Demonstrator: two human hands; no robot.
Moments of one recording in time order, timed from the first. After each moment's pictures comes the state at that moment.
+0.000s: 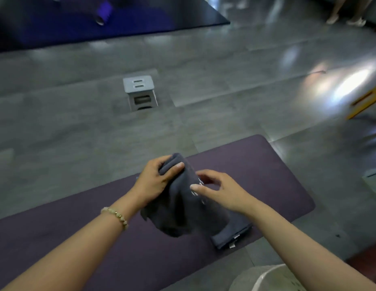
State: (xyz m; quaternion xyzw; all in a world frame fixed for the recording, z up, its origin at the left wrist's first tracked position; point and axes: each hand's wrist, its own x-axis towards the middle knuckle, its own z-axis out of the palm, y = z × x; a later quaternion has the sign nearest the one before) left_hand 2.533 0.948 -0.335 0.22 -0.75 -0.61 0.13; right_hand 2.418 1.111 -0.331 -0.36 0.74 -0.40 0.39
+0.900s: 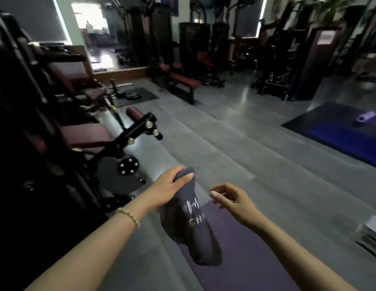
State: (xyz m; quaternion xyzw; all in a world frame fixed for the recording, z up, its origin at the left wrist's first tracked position) left_hand 3.144 1.097 0.037 0.63 -0.60 -0.27 0.40; right_hand 2.932 1.034 0.011 -0.73 0.37 -0.27 0.51
